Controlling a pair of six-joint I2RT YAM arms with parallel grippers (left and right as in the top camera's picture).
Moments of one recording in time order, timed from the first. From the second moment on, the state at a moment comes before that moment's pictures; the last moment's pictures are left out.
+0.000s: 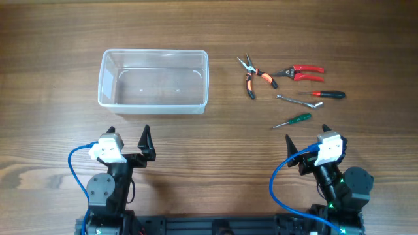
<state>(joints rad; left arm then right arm) -0.07 0.05 0.04 -0.14 0.01 -0.26 -0.17 0.06 0.13 -0.35 -0.40 -0.18</state>
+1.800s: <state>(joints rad) -0.07 0.05 0.04 -0.14 0.01 -0.26 -0.17 0.18 0.33 -0.23 -0.54 0.36</state>
